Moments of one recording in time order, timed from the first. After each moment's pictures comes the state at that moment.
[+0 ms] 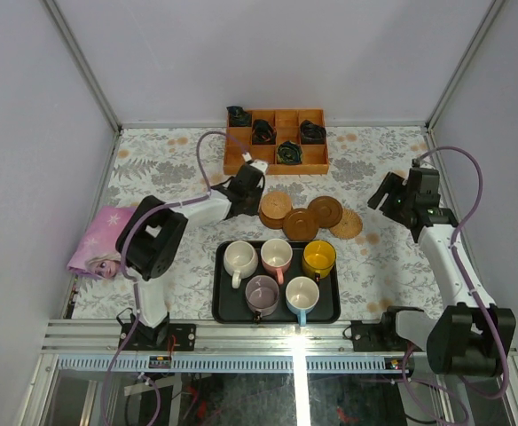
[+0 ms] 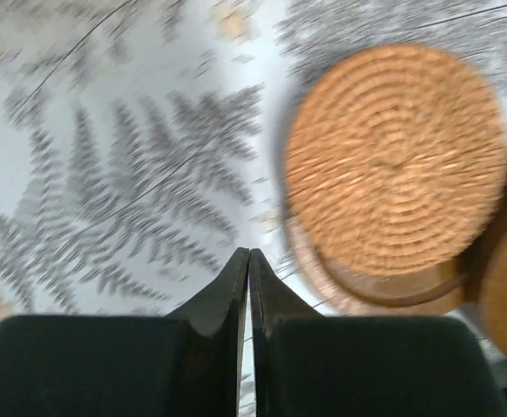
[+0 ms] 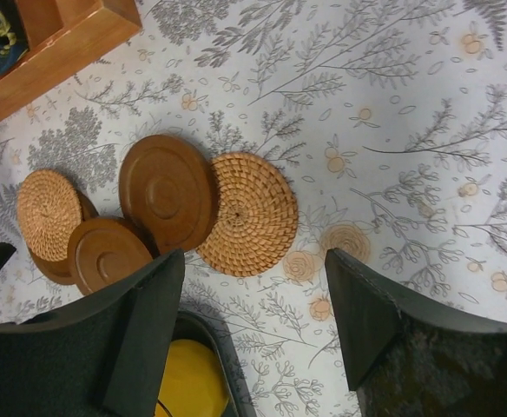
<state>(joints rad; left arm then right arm) -0.58 1.93 1.21 -0.14 -0.11 -0.24 -0.05 1.12 0.84 -0.46 -0.06 0.44</state>
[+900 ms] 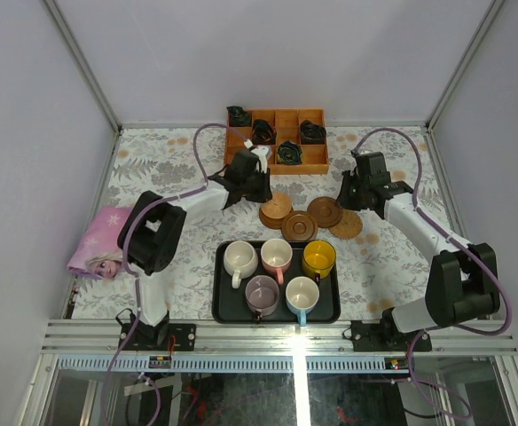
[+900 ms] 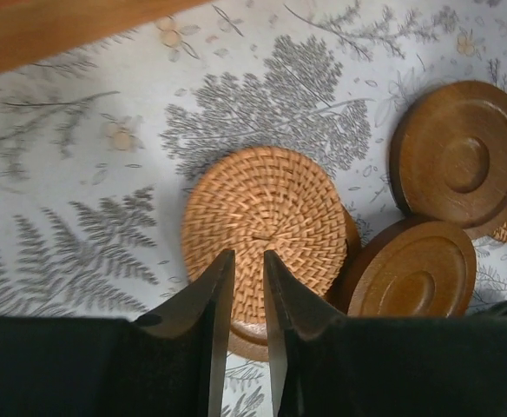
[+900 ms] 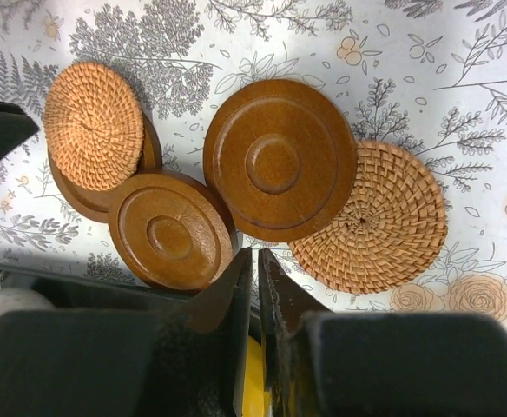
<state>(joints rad) -0.51 1.93 1.28 -0.06 0.16 -0.32 0.25 1.43 1.01 -0.43 -0.10 0.38</state>
